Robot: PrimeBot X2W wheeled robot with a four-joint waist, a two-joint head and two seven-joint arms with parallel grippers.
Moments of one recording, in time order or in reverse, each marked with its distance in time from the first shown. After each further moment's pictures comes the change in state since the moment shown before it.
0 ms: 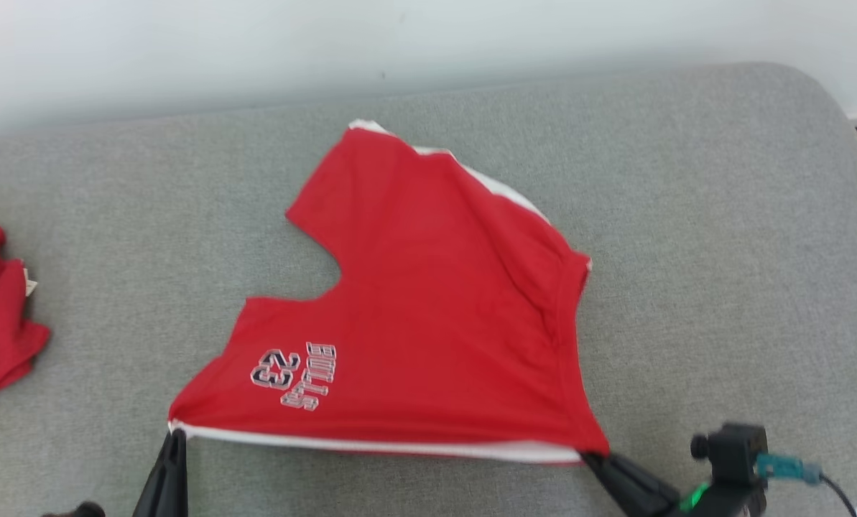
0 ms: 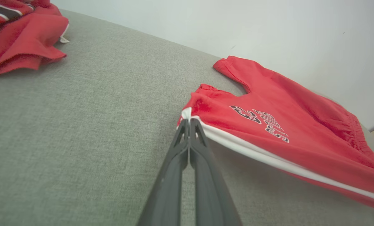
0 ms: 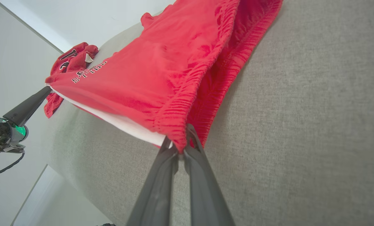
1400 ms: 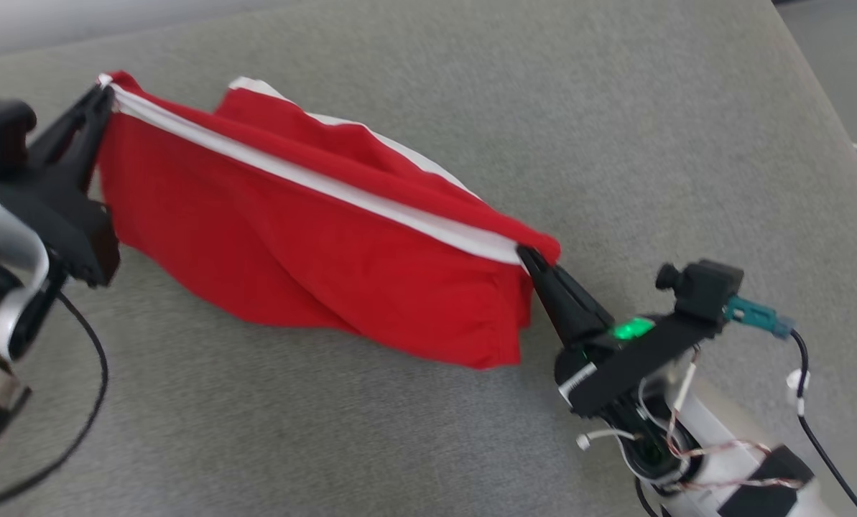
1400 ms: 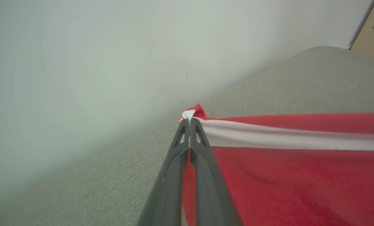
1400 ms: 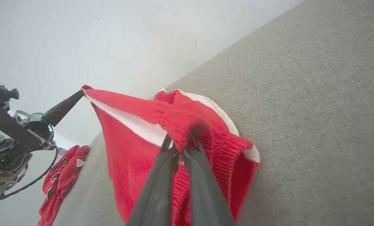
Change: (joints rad) left arm -0.822 0.270 -0.173 0.179 0.158 -0.145 0.400; right arm -0.190 0.328 -0.305 -0.002 -0.020 -0.001 0.114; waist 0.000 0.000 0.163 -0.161
